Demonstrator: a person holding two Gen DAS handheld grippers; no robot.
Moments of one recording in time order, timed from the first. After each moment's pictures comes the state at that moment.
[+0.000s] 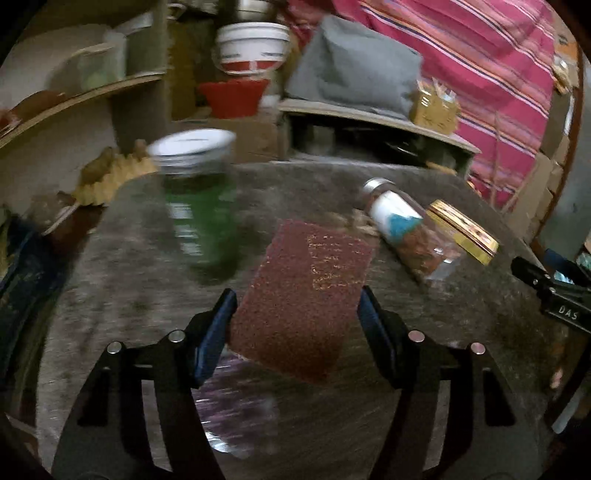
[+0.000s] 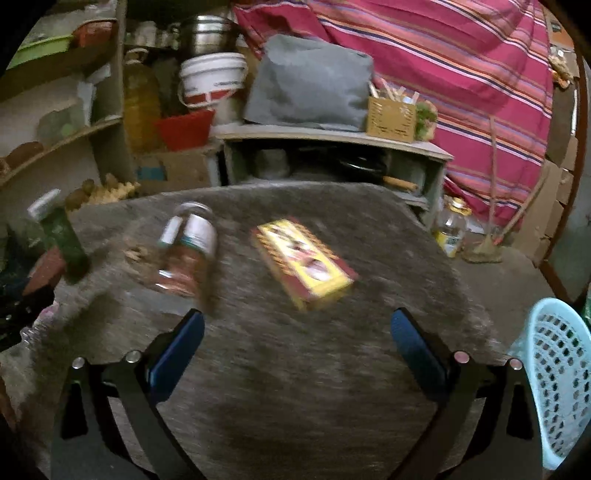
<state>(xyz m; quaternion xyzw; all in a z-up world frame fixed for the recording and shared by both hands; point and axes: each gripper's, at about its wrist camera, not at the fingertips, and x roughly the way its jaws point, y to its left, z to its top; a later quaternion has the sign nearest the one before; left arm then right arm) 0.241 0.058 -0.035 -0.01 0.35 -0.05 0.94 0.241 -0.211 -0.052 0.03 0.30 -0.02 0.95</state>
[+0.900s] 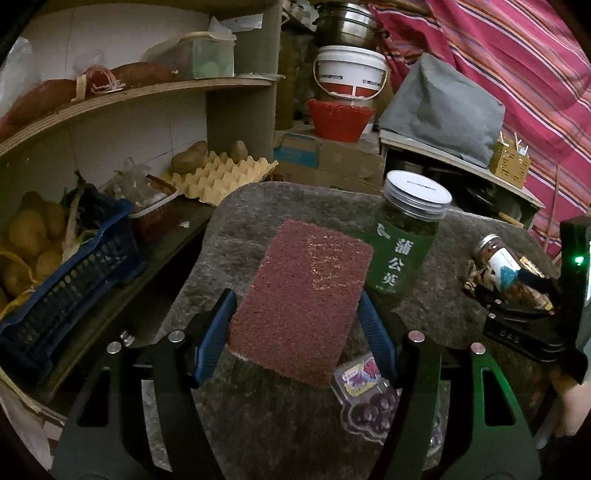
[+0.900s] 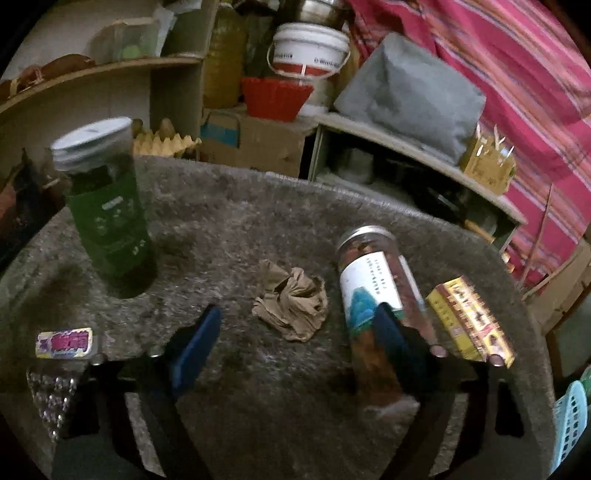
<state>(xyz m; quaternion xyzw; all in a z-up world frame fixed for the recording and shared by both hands) 0.242 0.181 -0.023 -0.05 0.31 0.06 0.95 0.325 -0.036 -0.066 -0.09 0.34 0.03 0.93</state>
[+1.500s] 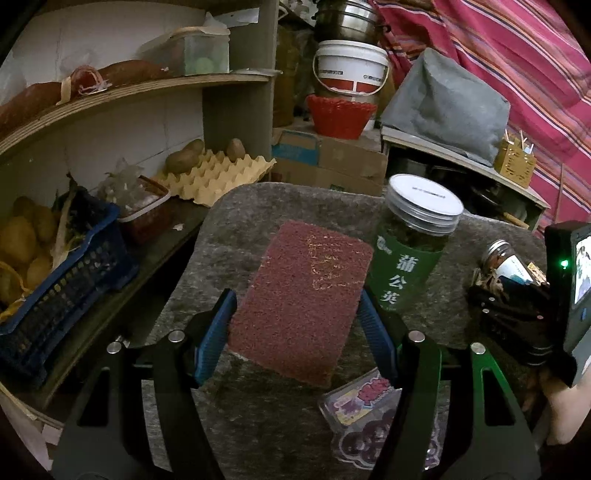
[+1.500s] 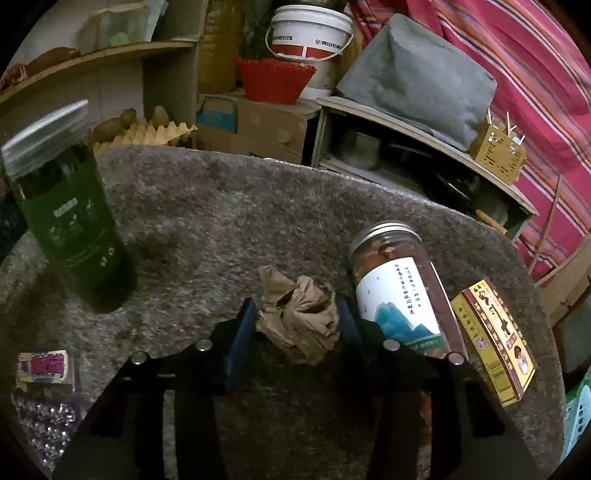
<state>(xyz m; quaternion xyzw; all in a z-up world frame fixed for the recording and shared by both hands) 0.265 0.174 -0.026 -0.05 0.32 0.07 0.94 0.354 -0.036 -0.077 -0.09 0.36 0.04 0.93</state>
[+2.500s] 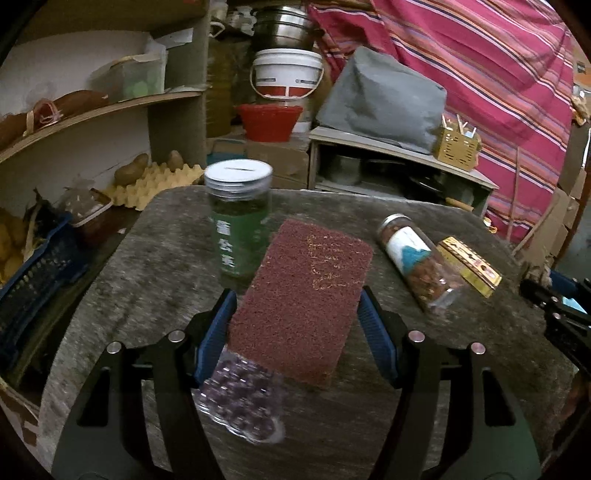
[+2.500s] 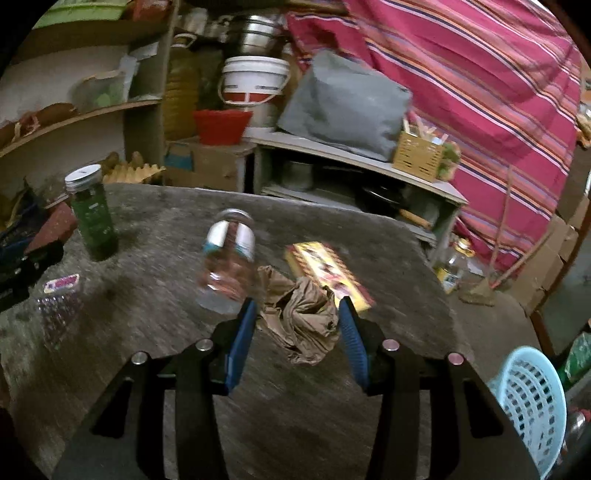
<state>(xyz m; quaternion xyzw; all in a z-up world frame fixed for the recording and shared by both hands) 0.219 0.053 -0.016 -0.04 0.30 -0.01 0.95 0.219 -0.186 -0.021 -0.06 0.30 -0.01 0.95</state>
